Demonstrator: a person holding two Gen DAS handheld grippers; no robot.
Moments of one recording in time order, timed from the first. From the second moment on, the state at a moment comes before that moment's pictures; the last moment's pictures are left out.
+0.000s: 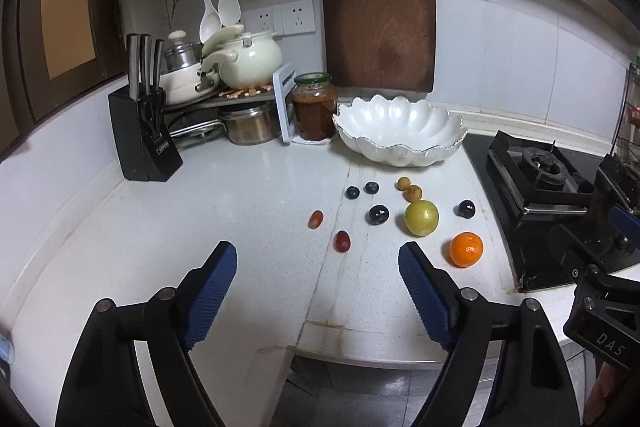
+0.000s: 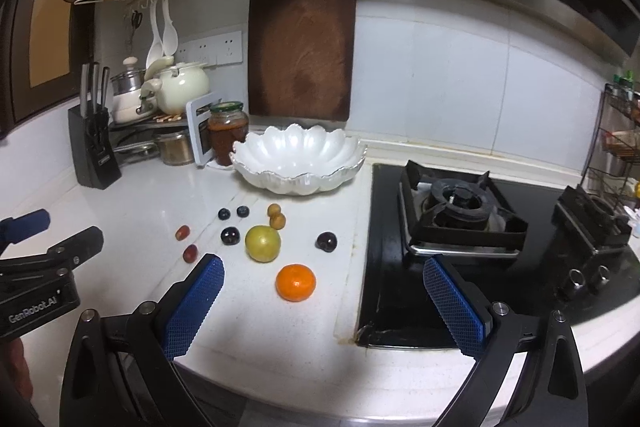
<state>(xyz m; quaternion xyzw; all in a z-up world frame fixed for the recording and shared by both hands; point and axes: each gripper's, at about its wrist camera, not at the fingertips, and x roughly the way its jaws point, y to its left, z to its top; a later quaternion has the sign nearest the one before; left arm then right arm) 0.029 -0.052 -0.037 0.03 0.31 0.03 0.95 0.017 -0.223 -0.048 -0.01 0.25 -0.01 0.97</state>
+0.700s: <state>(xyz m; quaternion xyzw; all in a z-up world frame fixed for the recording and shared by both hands) 0.128 -0.056 -0.093 0.07 0.37 -0.04 0.92 0.100 -0.205 -0.111 -0.01 0.36 0.00 0.93</state>
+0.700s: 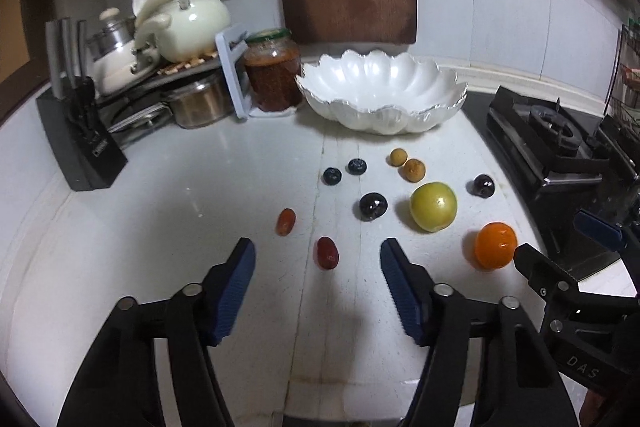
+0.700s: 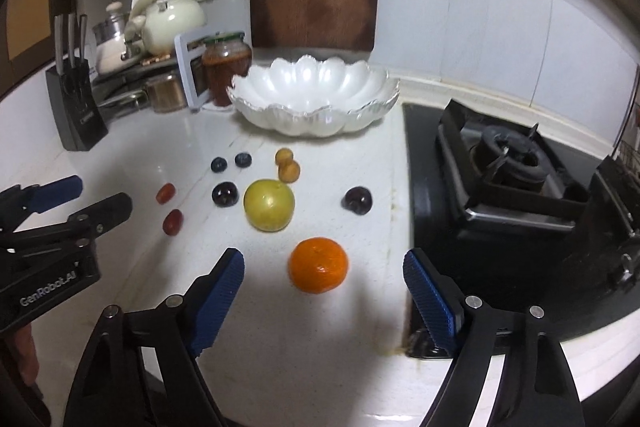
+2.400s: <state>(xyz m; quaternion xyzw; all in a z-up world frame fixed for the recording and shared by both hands) 0.167 -0.061 -0.122 0.04 0.41 -0.08 0.91 0.135 -0.210 -0.135 0.02 0.39 0.01 0.92</state>
